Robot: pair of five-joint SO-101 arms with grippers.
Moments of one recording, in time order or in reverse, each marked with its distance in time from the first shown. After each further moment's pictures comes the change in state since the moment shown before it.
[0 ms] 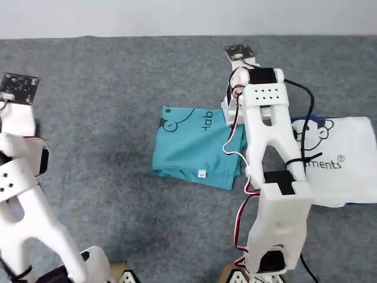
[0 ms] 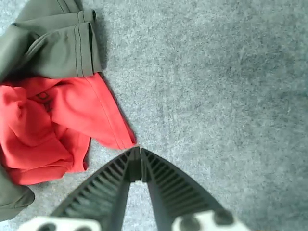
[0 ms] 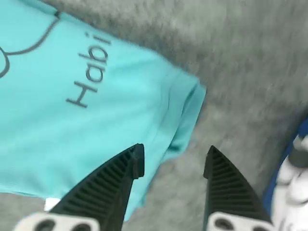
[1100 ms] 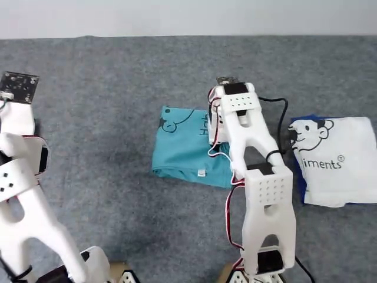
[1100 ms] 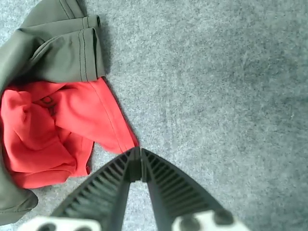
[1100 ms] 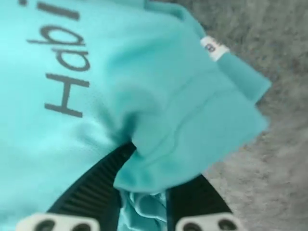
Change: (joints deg) left arm 0.0 0.0 0.0 -1.4 0.0; right arm -4.0 16.5 -2.5 2.8 -8.4
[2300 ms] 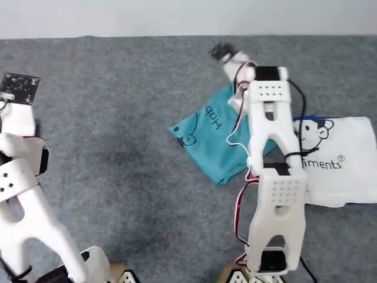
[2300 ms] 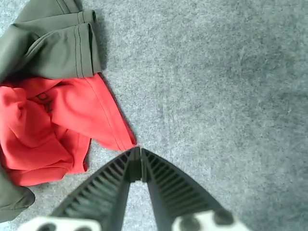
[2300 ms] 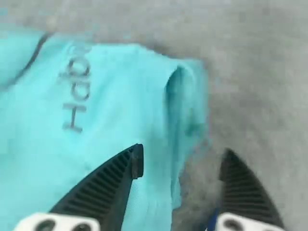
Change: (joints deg) left arm 0.0 0.0 0.0 1.1 0.0; right arm 8.3 -4.4 -13.2 -12.9 36.5
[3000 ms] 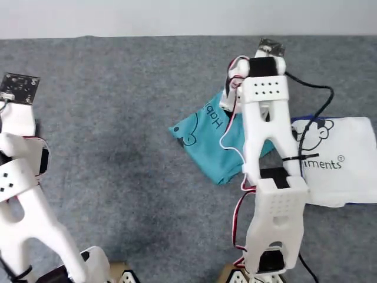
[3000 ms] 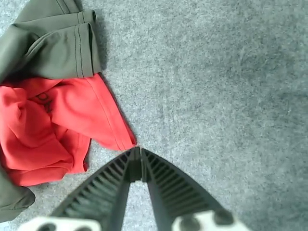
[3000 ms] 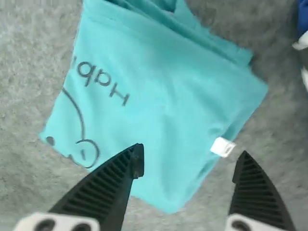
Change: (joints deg) left arm 0.0 0.0 0.0 0.0 0.0; right arm -6.7 -7.7 -0.3 21.6 -65.2
